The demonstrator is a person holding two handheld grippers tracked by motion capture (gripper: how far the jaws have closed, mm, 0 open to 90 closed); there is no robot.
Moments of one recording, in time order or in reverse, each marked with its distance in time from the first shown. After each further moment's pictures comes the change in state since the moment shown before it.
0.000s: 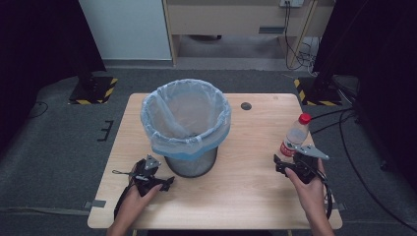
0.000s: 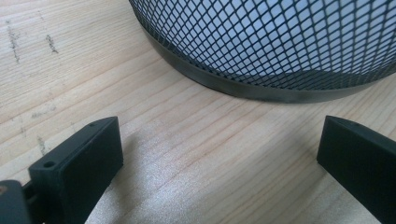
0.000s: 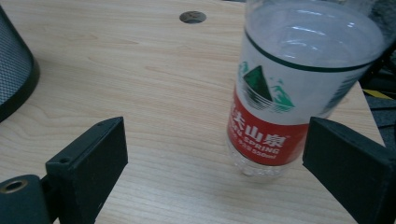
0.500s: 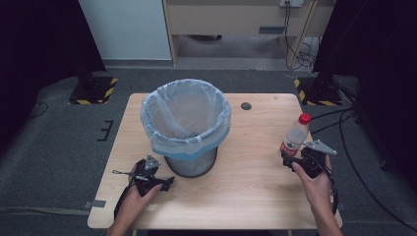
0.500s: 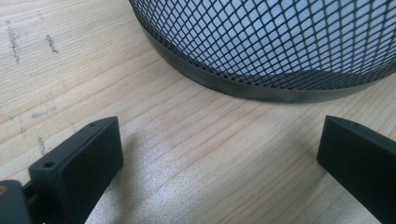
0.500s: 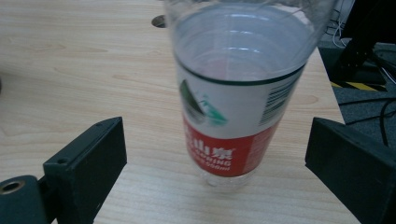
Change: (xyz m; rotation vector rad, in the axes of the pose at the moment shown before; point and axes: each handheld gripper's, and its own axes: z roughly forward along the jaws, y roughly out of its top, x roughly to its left) left arm 0.000 0.000 0.000 0.000 0.000 0.000; right arm -0.028 0.005 0.009 0.000 -0.045 0.046
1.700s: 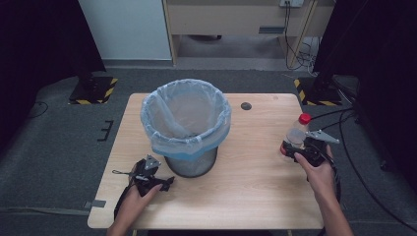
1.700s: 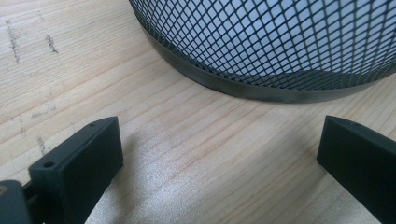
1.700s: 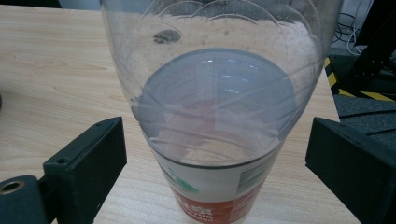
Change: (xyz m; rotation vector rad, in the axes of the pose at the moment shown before) left arm 0.000 0.000 0.000 0.000 0.000 0.000; right arm -0.017 0.021 0.018 -0.014 0.057 -0.002
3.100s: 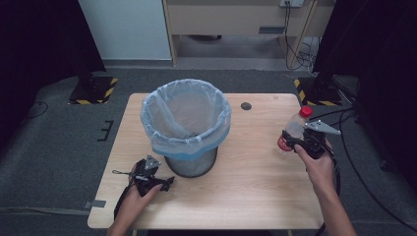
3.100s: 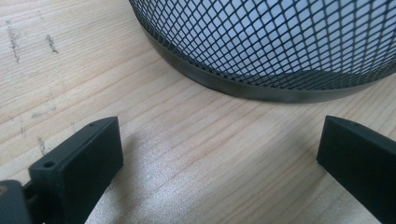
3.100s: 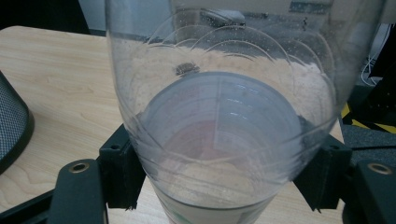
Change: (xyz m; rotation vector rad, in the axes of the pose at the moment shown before) left arm 0.000 0.000 0.000 0.000 0.000 0.000; right arm 0.007 0.032 -0.004 -0.072 0.063 -0.053
